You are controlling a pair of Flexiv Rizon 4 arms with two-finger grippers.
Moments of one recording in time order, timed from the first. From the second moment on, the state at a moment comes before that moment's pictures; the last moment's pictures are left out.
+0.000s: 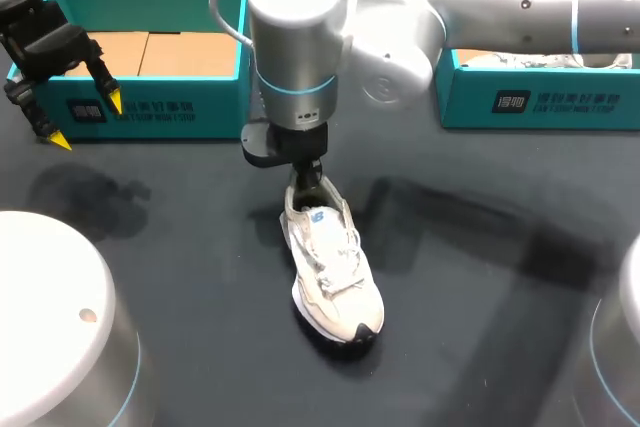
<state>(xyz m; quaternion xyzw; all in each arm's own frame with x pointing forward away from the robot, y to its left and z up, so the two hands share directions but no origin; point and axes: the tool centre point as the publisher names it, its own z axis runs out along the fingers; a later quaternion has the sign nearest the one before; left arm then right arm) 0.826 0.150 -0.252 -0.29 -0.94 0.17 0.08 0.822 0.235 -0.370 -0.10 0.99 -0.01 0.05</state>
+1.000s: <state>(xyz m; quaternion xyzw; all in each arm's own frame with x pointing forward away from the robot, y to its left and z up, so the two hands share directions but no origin) 0.826 0.150 -0.252 -0.29 -0.94 0.17 0.08 0.829 0.177 -0.234 -0.02 0.99 -0.05 0.13</state>
